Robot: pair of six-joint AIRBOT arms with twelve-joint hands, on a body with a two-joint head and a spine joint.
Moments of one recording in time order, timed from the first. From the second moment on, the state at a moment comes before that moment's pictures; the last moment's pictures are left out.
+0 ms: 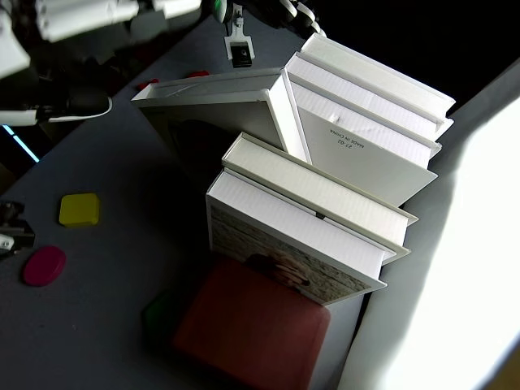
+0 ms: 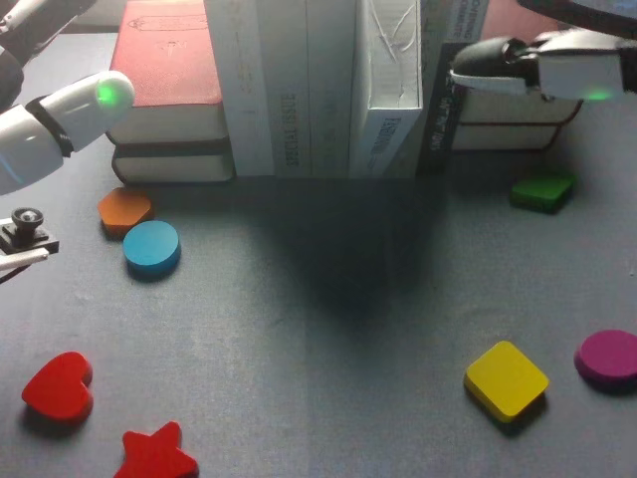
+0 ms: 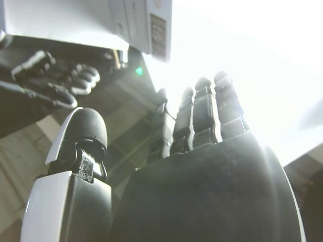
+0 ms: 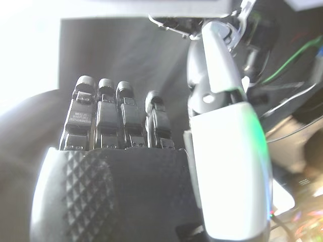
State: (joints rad) left arm 1.04 -1.10 1.38 -0.16 -1.41 0.12; right arm -0.24 -0.86 1.03 -0.94 0.58 -0.50
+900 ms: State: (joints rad) left arm 1.05 -1.11 1.38 -0.16 -1.41 0.12; right arm -0.07 -1.06 1.05 -2.30 0.46 0.35
